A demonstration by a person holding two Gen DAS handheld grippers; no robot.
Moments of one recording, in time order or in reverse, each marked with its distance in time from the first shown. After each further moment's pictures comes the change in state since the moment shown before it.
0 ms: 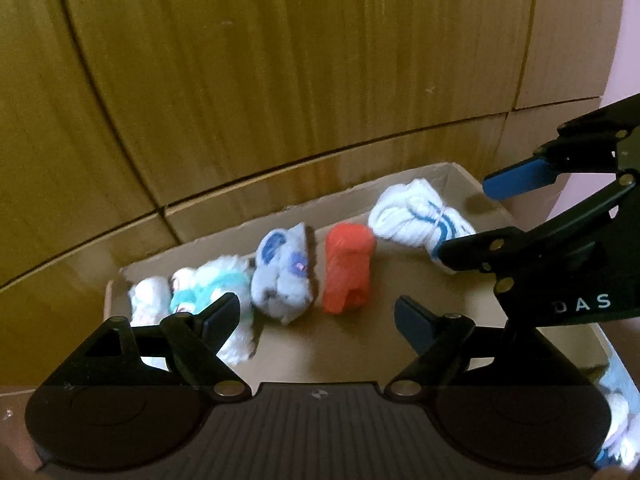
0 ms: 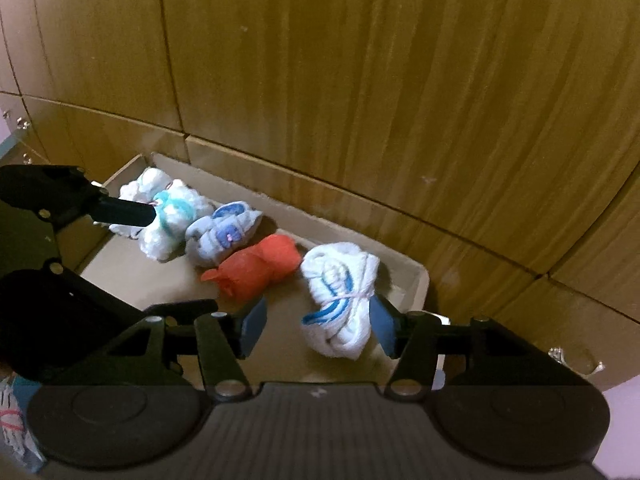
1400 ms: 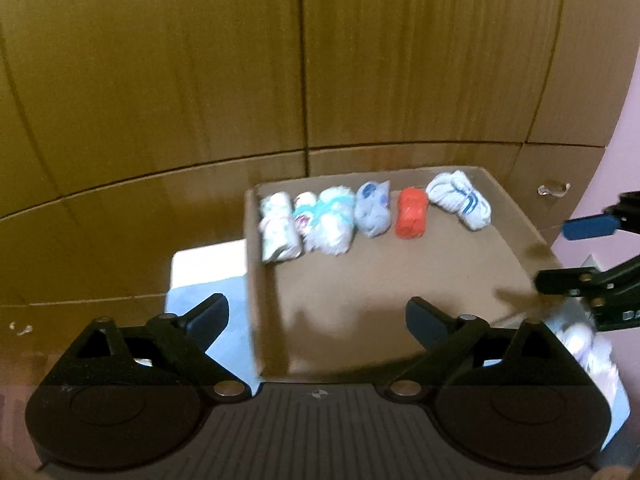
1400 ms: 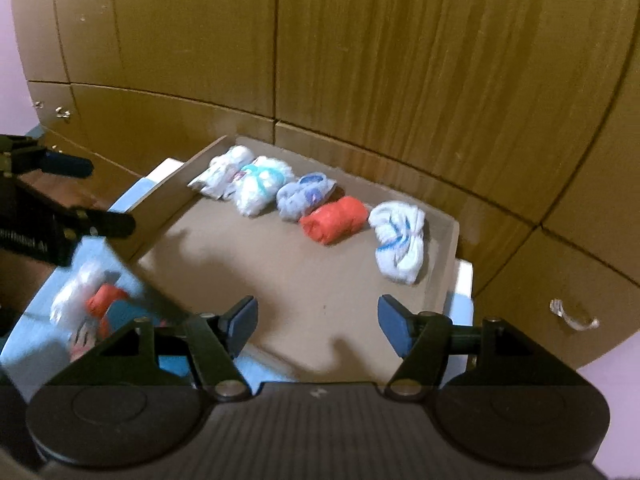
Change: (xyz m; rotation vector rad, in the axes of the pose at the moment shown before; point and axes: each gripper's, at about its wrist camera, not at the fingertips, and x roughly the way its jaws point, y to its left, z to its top) left arm -0.133 0.062 -0.093 -0.199 -0.071 0.063; right arm -0.094 0.045 -0.060 -0.084 -0.044 0.071
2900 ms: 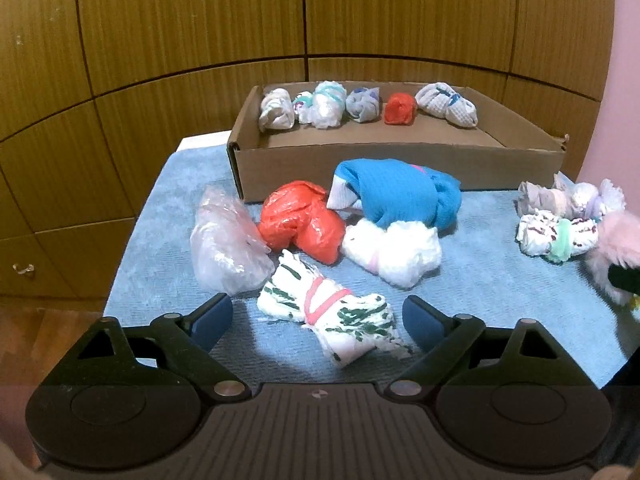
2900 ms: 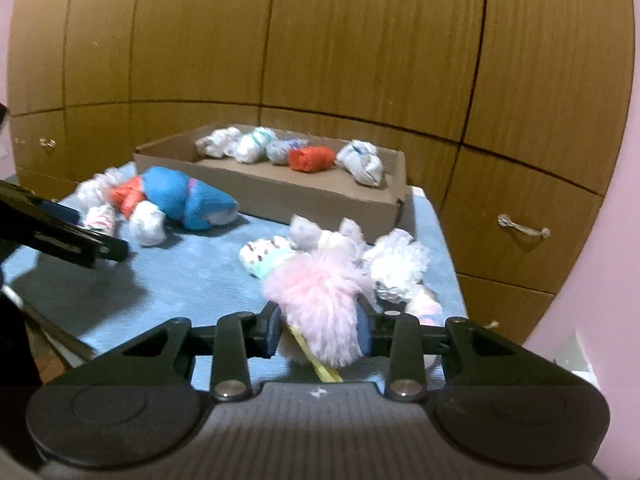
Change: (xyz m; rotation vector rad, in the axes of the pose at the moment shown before) left arm 0.003 -0.028 -0.168 -0.044 -0.077 0.058; right arm -0.037 0.044 -0.203 0.090 -0.326 -0.151
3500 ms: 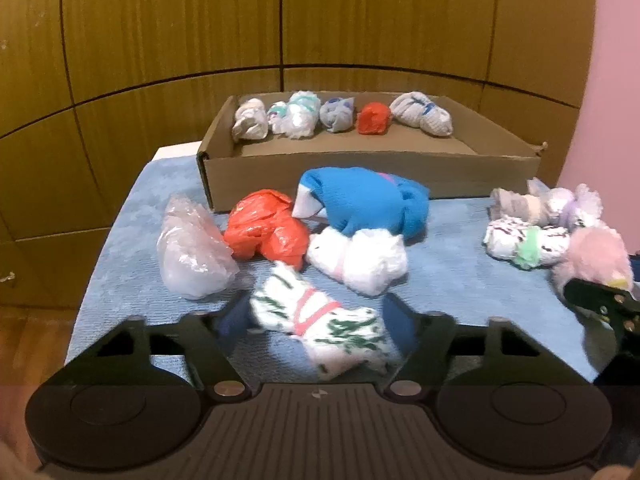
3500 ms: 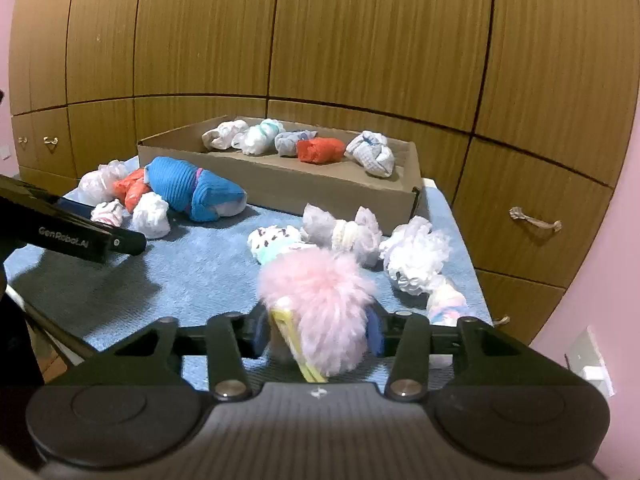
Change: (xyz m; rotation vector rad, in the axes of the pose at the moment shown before) left arm -0.004 -0.006 -0.002 0.005 -0.039 -0.071; right arm 0.016 0.003 -0.004 0.008 0.015 0.014
